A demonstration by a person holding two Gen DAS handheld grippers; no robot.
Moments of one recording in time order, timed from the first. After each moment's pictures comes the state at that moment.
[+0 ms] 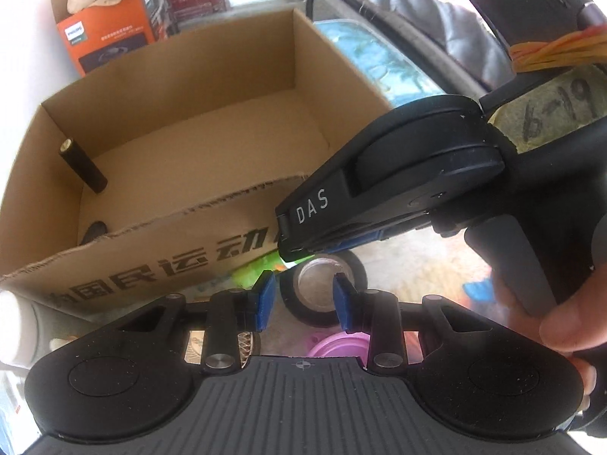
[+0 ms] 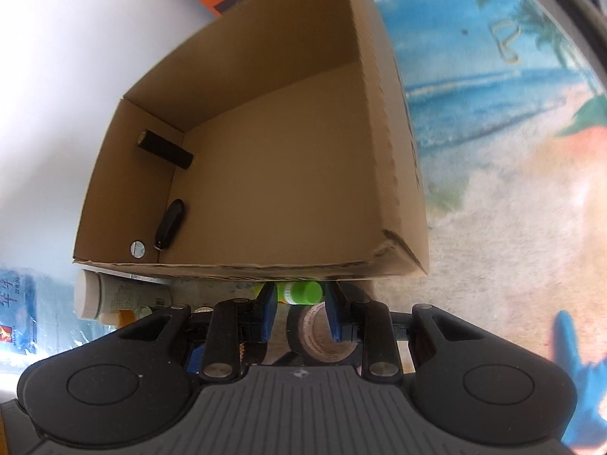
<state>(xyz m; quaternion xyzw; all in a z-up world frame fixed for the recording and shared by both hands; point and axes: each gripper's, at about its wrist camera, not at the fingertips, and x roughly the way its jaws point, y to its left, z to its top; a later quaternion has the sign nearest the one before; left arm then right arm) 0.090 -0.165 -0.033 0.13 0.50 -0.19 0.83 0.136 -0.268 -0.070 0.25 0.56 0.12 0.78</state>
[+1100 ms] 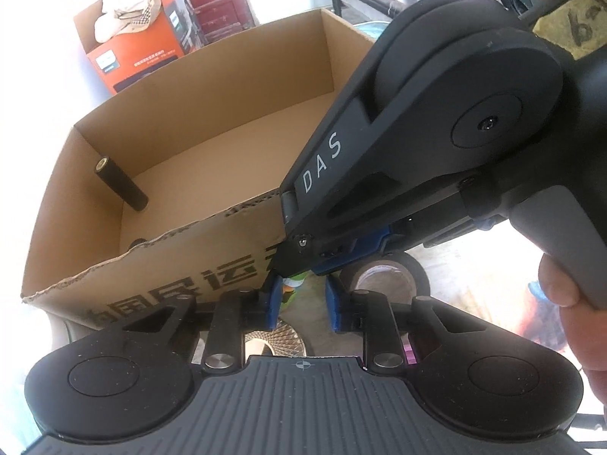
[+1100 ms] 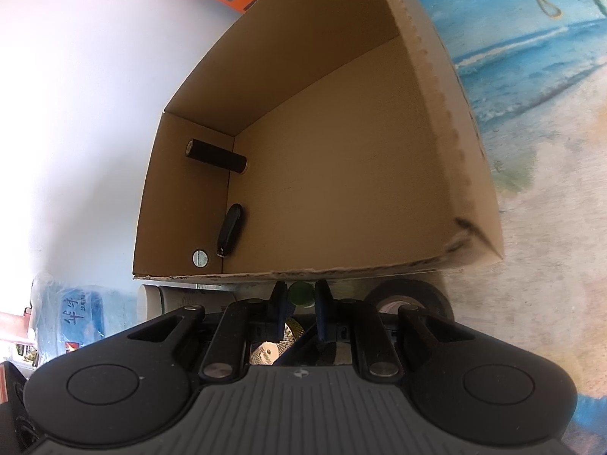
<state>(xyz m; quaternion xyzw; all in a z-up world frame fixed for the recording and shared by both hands) 0.084 -0.168 -0.041 0.19 0.46 -0.14 0.86 0.141 -0.278 -0.075 0.34 0.55 0.19 0.74</state>
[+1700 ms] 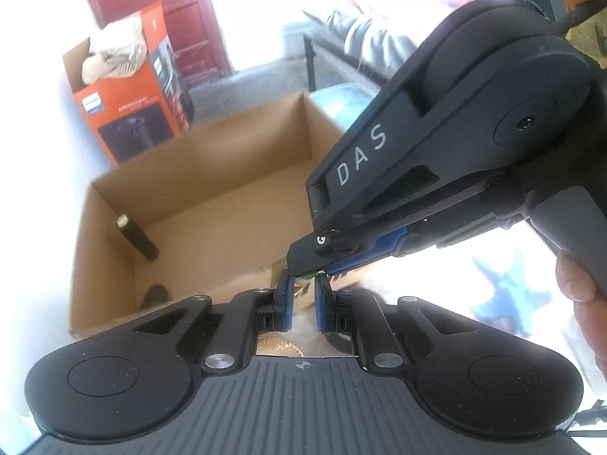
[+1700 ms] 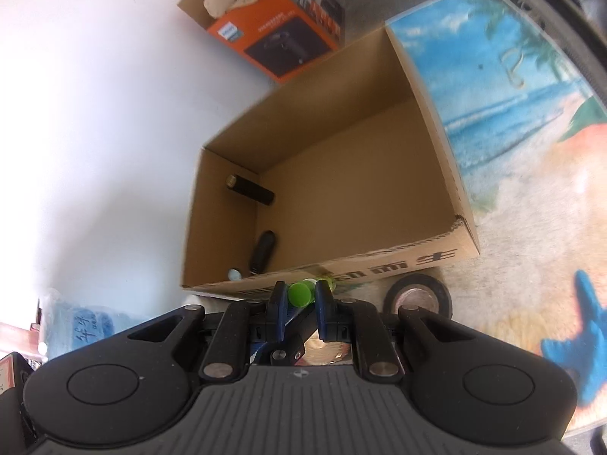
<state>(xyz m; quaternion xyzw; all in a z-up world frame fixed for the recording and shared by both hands) 0.061 -0.148 0.033 0.16 0.40 -0.20 0.88 0.092 -0.282 0.022 0.33 0.50 0.14 0.79</state>
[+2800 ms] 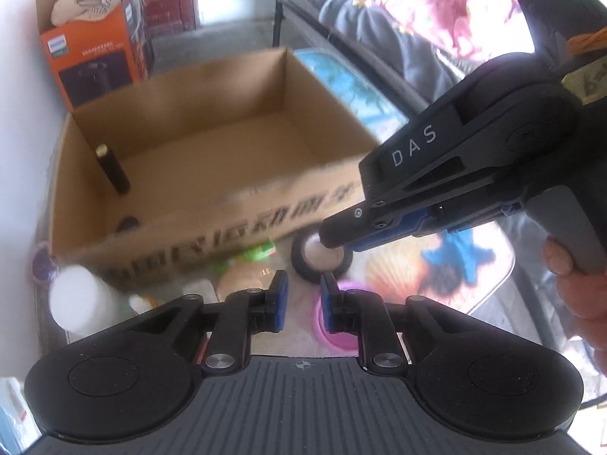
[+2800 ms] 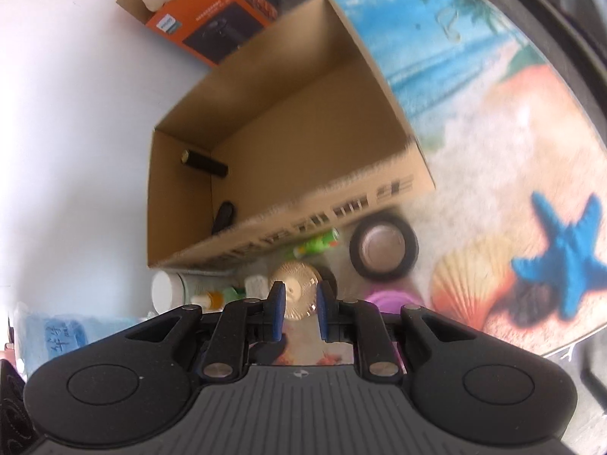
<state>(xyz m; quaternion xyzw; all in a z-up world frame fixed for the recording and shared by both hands) 0.063 -0.113 0.014 0.10 0.48 -0.26 0.83 0.067 -0.270 0.004 0.33 0.56 0.05 0.76</state>
